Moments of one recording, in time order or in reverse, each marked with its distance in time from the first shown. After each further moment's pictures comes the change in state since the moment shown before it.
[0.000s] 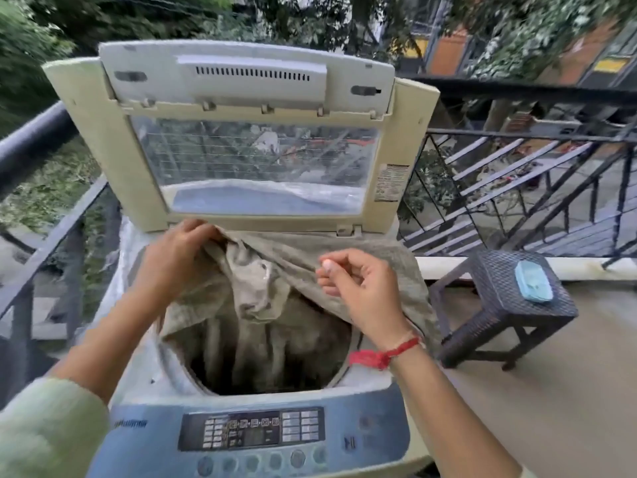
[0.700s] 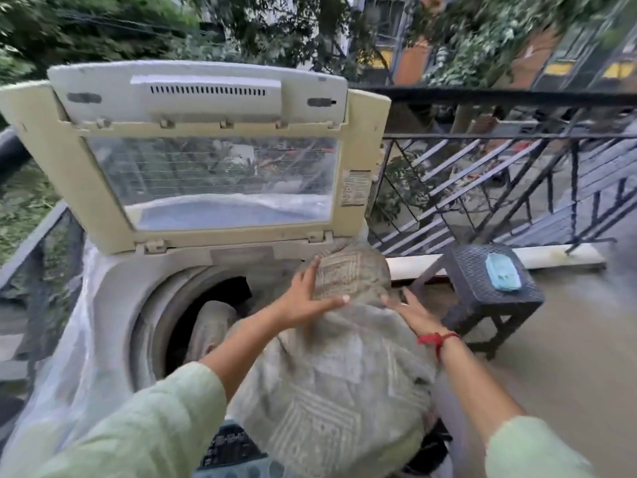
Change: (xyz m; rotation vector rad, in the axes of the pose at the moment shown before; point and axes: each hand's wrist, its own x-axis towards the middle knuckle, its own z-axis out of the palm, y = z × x) left_hand 0.012 0.181 0.085 -0.750 -0.807 -0.217; right_hand 0.002 0.116 -0.132 -0.180 -0.047 0.706
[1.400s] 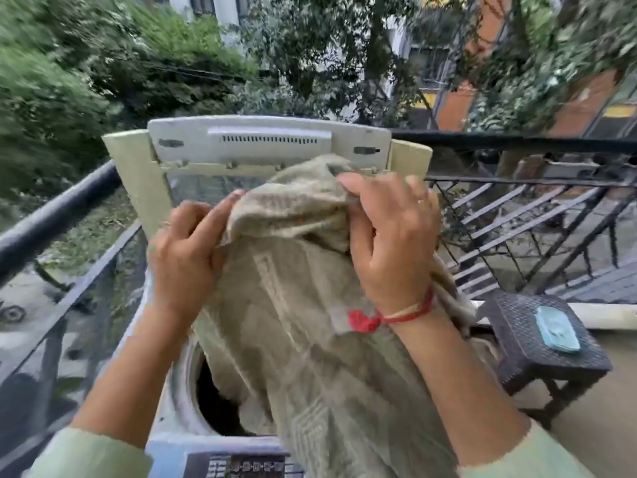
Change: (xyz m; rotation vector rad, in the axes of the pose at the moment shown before) left_hand -0.132 0.030 -0.155 0.734 1.365 0.562; right_hand -0.131 -0.214 0.072 -0.261 0.919 -1.528
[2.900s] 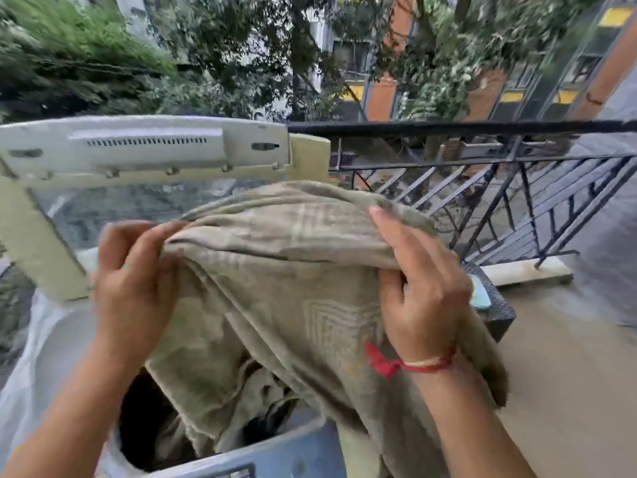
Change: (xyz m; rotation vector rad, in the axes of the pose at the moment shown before) left_hand -0.004 0.068 0.028 -0.337 -0.037 -0.063; right_hand -0.046 0.067 -0.106 -0.182 0.029 0.103
